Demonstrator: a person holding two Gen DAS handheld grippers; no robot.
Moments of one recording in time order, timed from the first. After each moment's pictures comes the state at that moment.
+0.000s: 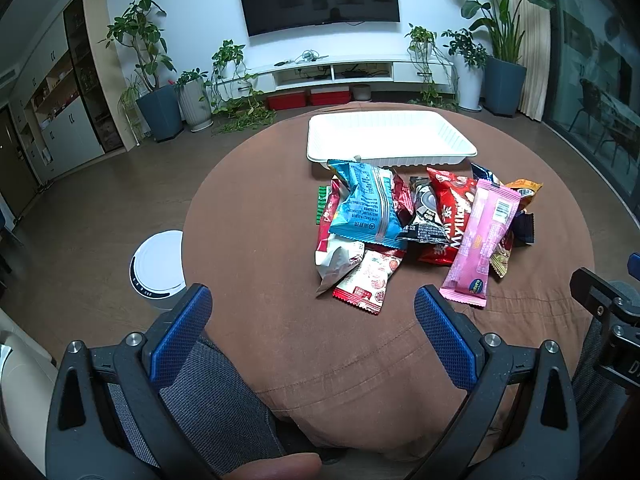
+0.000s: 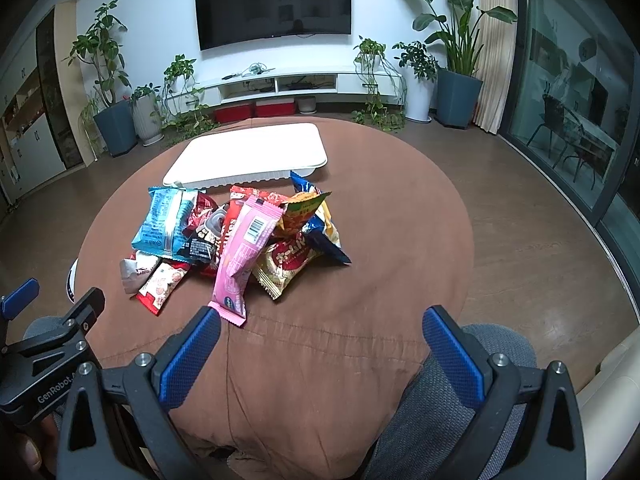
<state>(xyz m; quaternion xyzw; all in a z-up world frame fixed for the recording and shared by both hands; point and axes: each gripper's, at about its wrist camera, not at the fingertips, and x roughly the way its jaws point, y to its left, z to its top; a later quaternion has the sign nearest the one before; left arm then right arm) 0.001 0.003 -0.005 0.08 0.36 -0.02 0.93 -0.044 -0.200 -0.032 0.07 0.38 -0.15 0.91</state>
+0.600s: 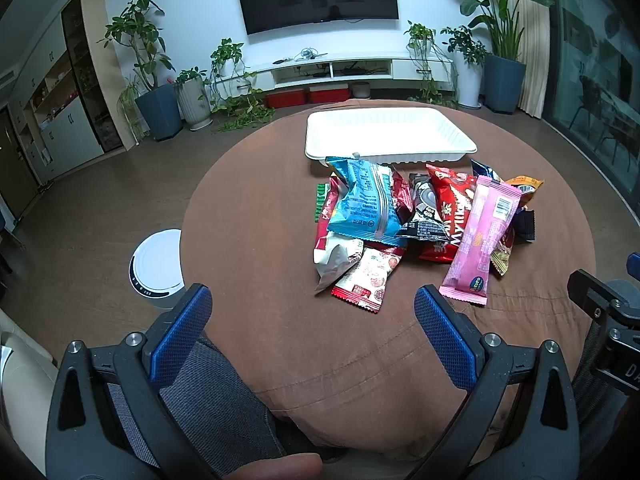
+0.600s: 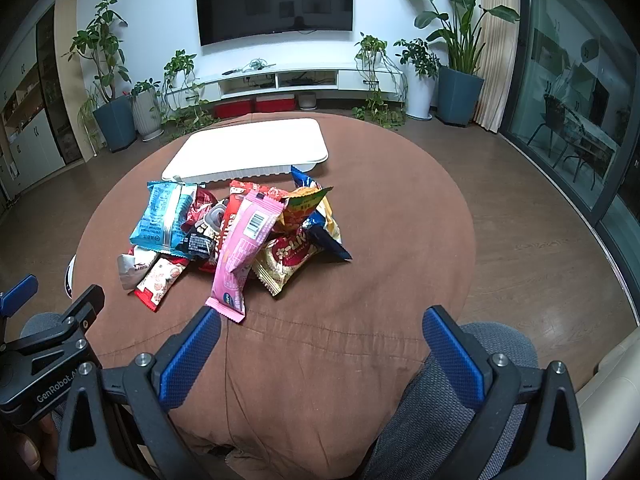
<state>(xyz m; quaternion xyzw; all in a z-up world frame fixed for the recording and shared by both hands) 0.001 0.002 -0.007 0.08 0.36 -0.02 0.93 -0.042 -0.199 -0.033 0.07 0.39 -0.15 0.91</state>
